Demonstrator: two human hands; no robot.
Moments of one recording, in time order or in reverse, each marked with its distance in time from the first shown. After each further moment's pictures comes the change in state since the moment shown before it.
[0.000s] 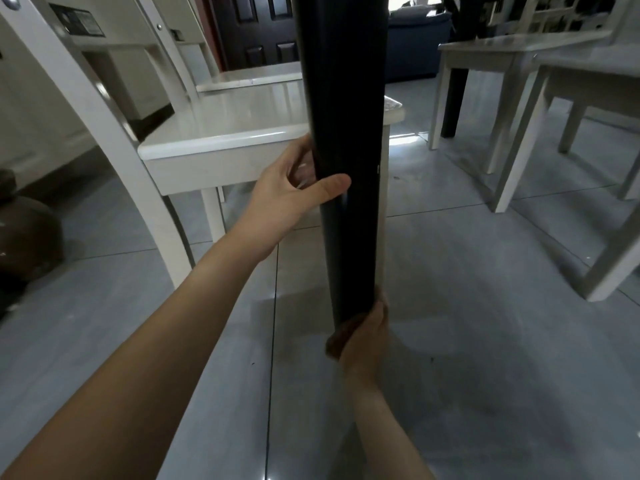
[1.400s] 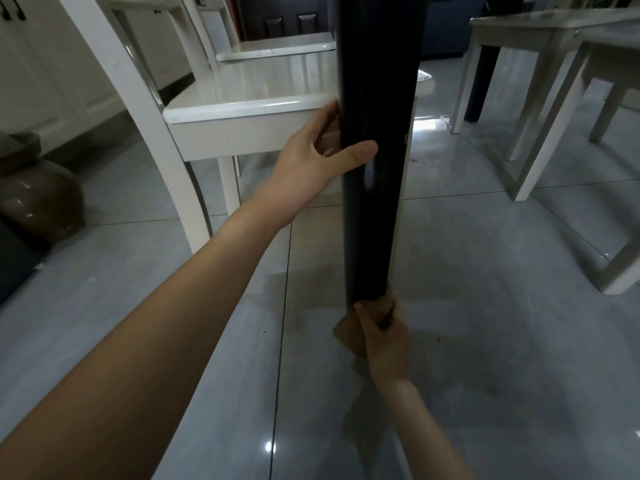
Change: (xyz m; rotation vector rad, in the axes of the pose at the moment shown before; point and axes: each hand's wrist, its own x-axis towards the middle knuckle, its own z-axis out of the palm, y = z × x) left_hand -0.004 0.005 0.002 0.015 -0.003 0.012; right_hand 0.002 0.034 -0.048 -0.243 -0.246 0.020
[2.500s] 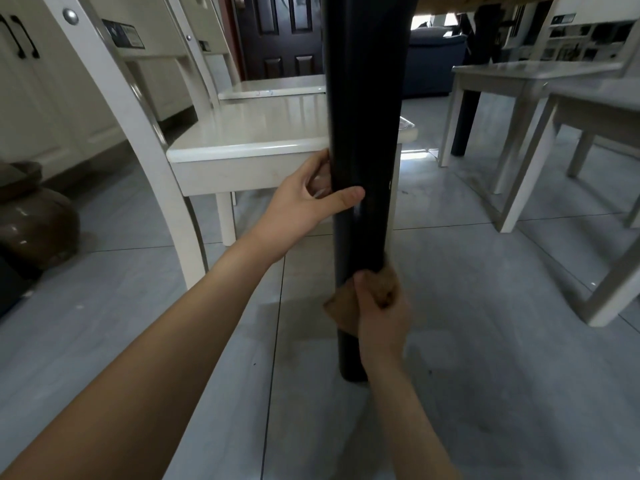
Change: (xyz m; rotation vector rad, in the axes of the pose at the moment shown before) left_hand -0.002 0.006 0.000 -0.038 -0.011 -0.030; right_hand 0.005 -0.120 0.000 0.310 0.033 -0.100
